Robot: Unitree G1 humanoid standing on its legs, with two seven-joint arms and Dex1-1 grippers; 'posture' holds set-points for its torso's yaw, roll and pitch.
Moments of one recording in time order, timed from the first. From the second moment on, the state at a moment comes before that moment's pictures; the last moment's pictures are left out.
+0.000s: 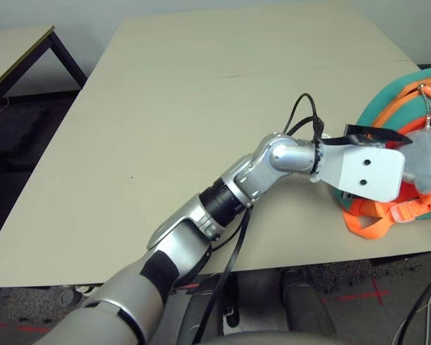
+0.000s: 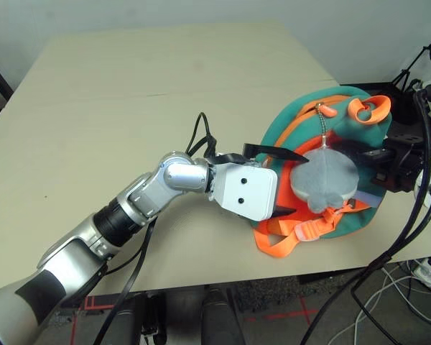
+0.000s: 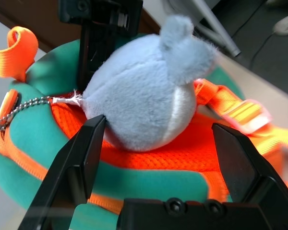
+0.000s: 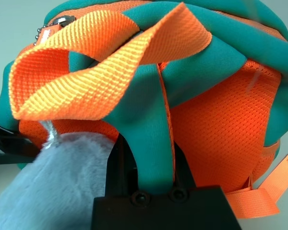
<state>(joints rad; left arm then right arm) -1.00 -0.02 -0.62 0.36 0.26 -0.33 -0.66 -0.29 -1.20 -0.70 -0.32 1.22 1.32 0.24</state>
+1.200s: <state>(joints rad) -0.92 0.12 -0.36 0.13 0.06 -0.28 -0.61 -0.16 -1.12 -0.82 -0.36 1.19 1.32 0.30</state>
